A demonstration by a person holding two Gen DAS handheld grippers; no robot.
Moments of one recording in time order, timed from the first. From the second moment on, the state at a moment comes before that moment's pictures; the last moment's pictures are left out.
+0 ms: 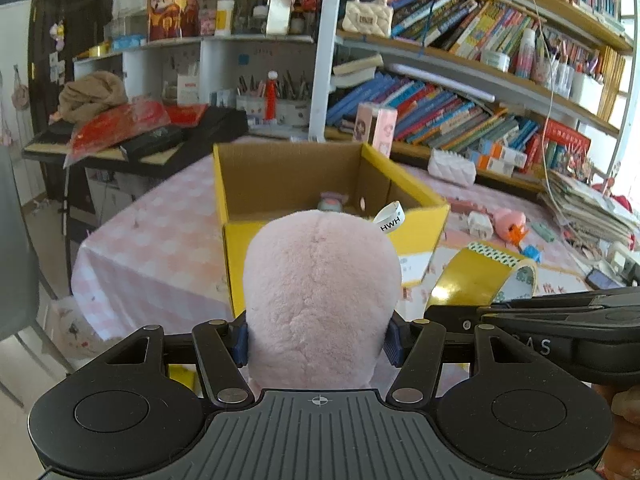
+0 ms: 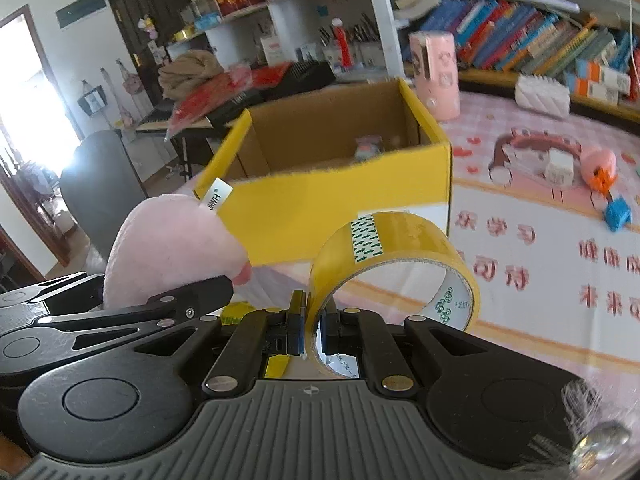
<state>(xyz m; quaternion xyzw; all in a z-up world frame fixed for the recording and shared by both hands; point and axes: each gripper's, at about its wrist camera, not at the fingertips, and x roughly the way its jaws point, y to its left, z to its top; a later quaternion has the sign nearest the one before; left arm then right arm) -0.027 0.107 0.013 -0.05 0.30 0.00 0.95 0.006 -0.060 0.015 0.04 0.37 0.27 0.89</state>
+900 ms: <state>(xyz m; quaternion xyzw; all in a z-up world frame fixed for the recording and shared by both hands) 0.104 0.112 0.036 -0.05 0.26 0.07 0.96 0.153 -0.030 0.074 -0.01 0.24 0.36 0.90</state>
